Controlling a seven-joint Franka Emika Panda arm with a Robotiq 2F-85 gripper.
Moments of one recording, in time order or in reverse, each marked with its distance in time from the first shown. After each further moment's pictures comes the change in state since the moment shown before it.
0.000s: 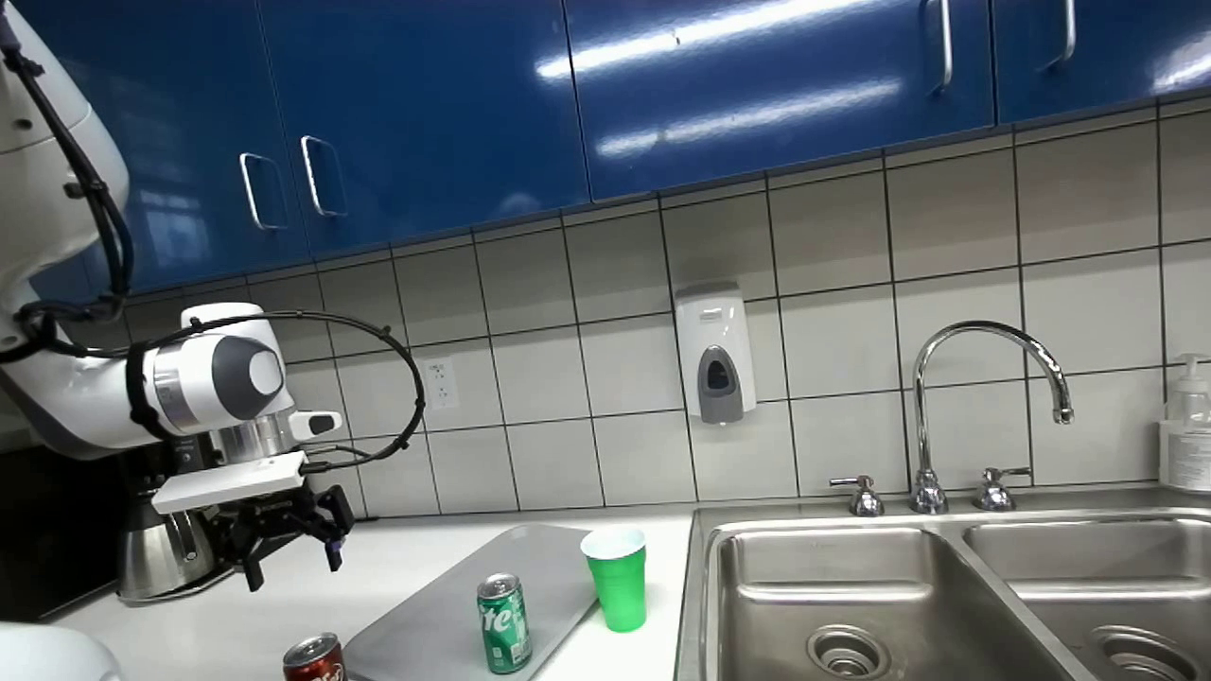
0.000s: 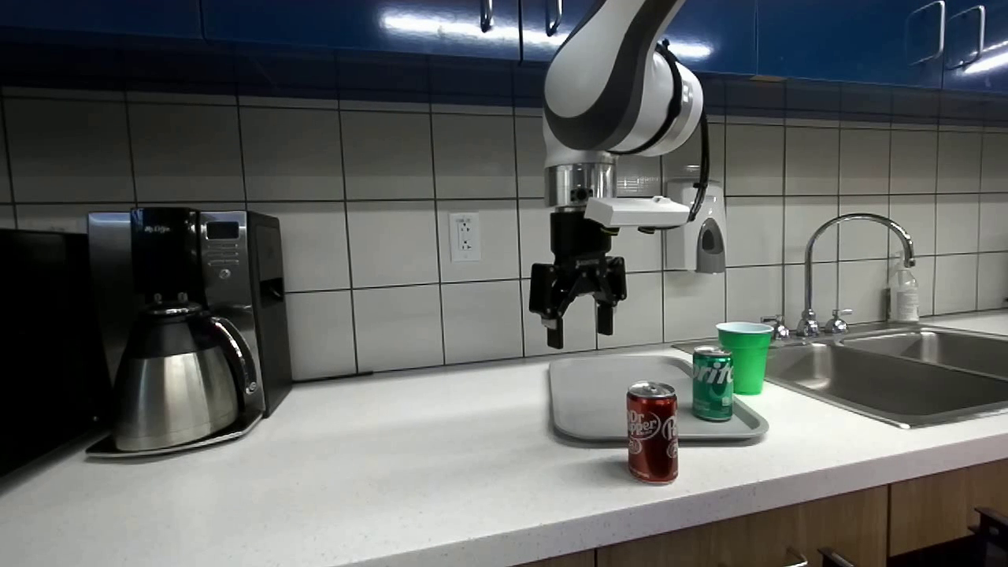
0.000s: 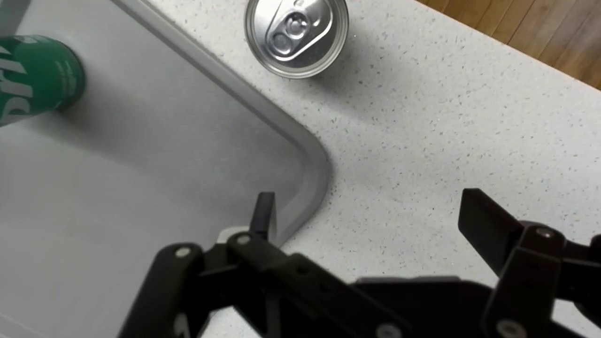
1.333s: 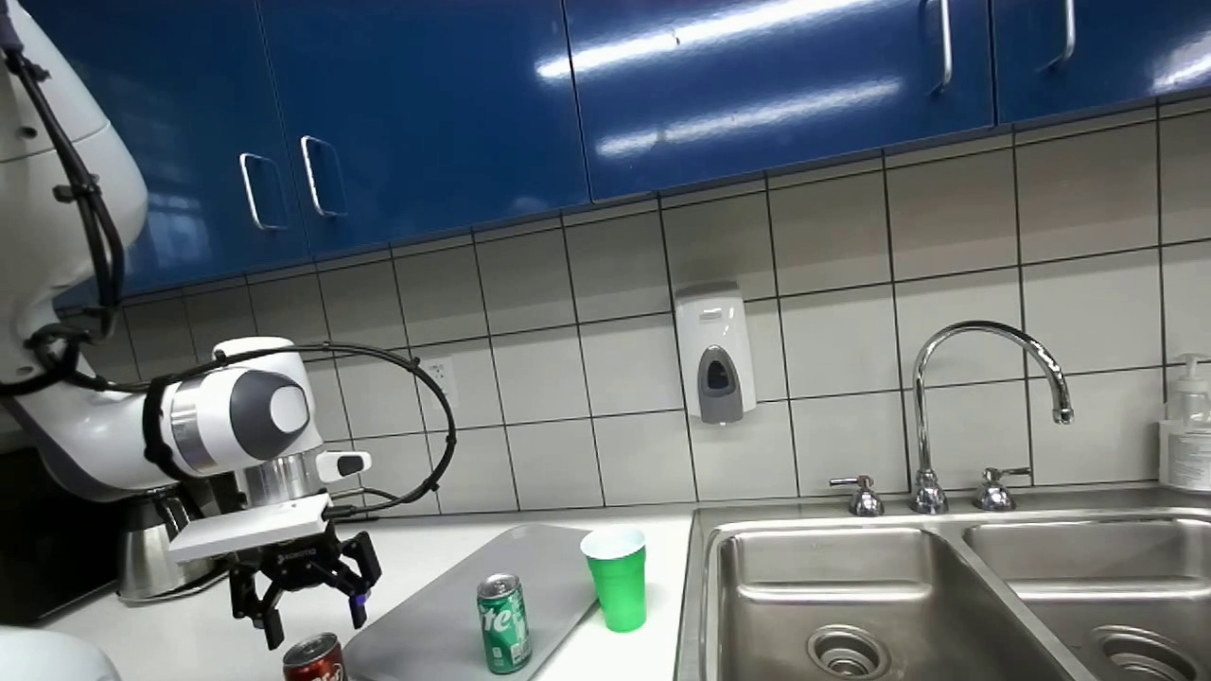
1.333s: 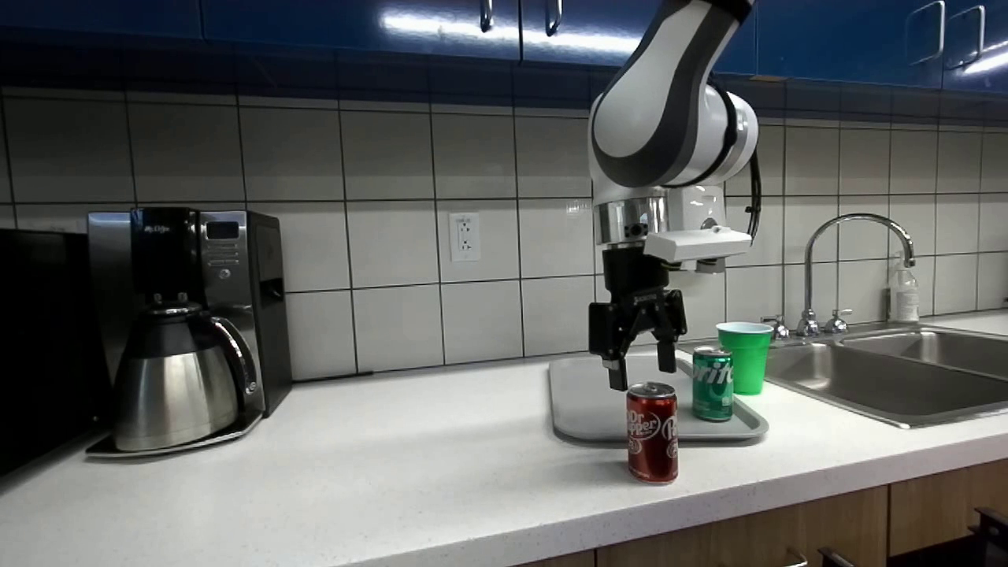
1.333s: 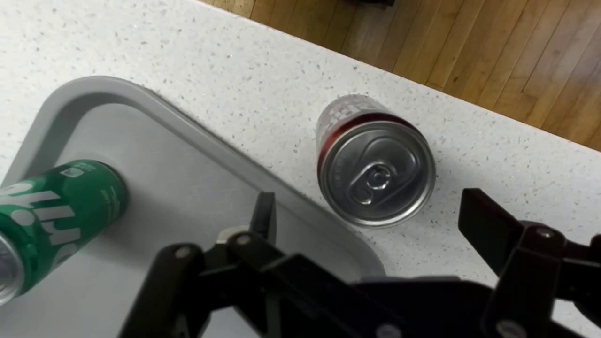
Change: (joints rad) arm -0.024 -0.026 -0.057 -0.151 0.001 0.023 -0.030
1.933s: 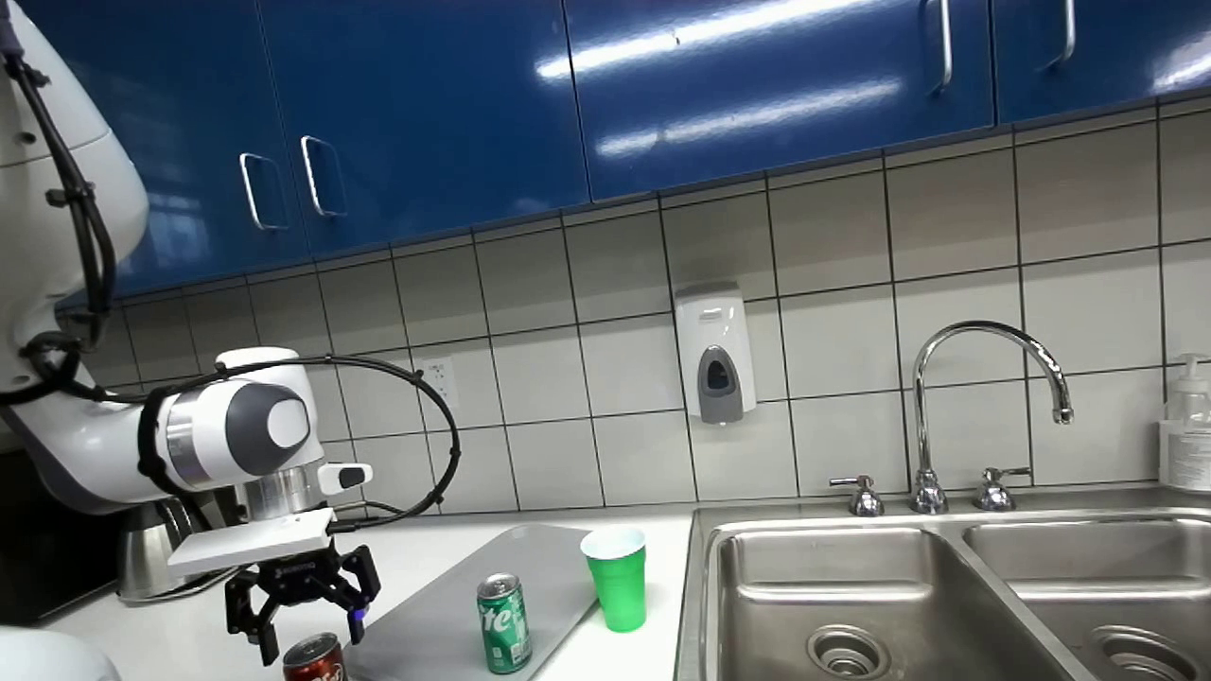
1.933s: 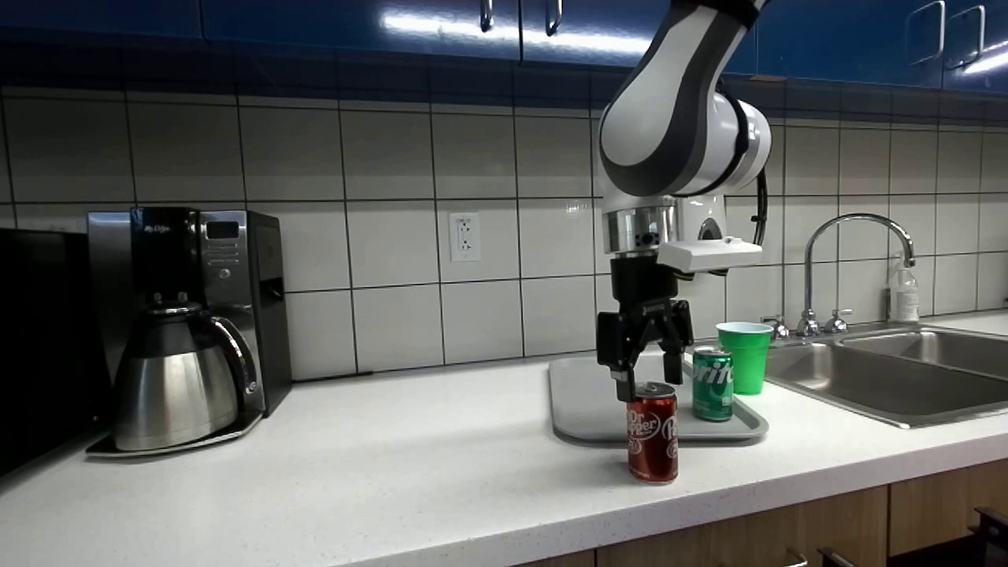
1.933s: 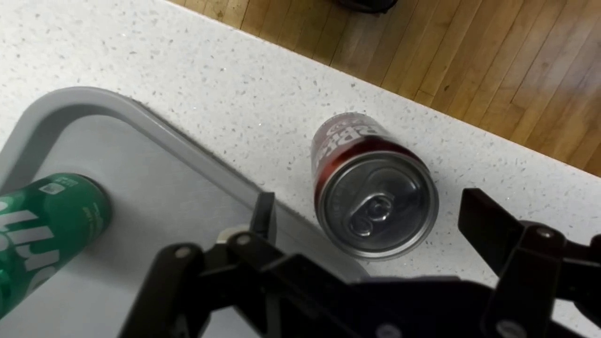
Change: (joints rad) arm 0.000 0.000 -0.003 -0.039 0.038 0.036 -0.064
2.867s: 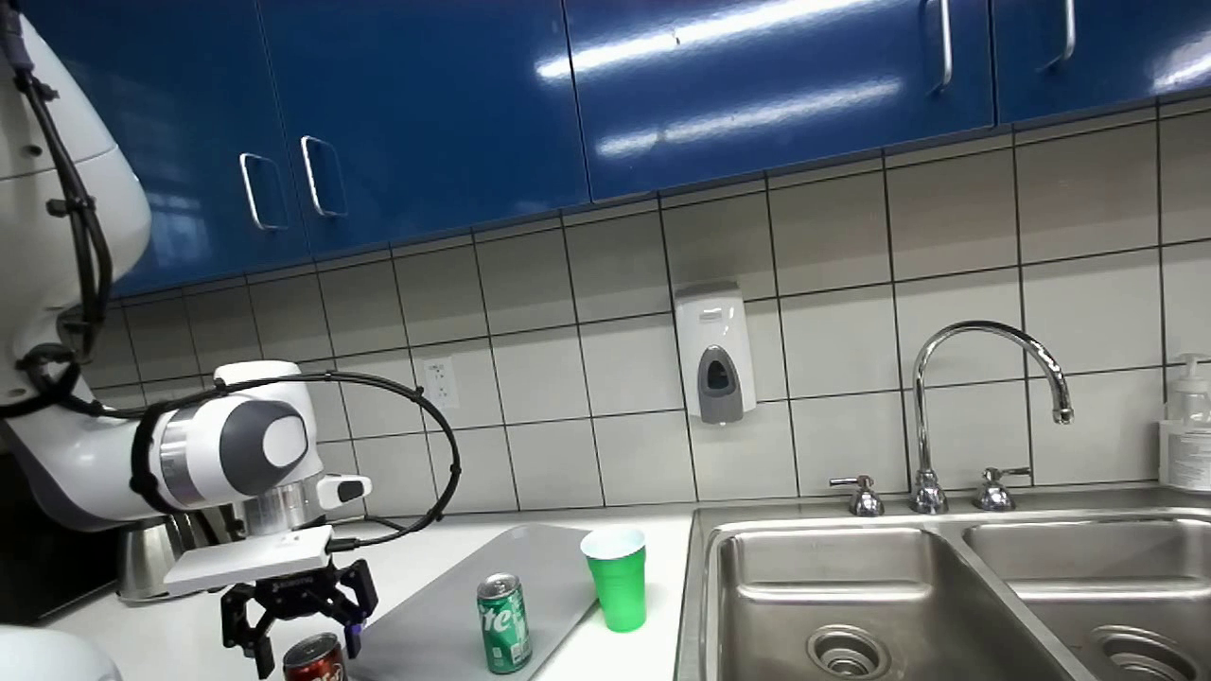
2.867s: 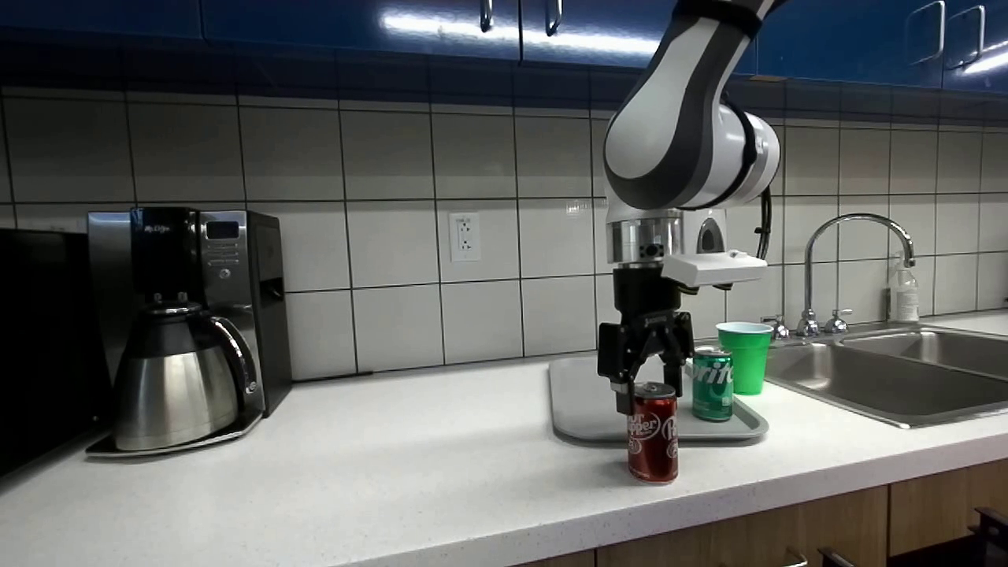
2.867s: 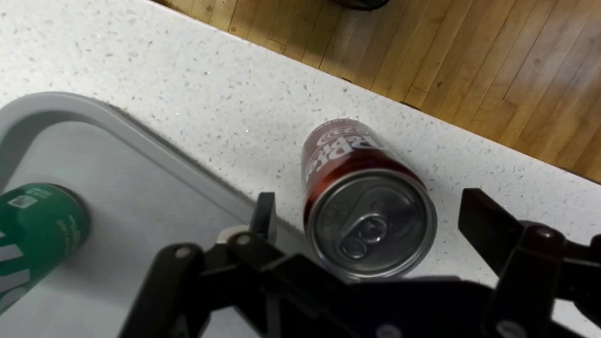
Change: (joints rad) arm 0.006 0.018 0.001 -0.031 0.033 0.067 -0.025
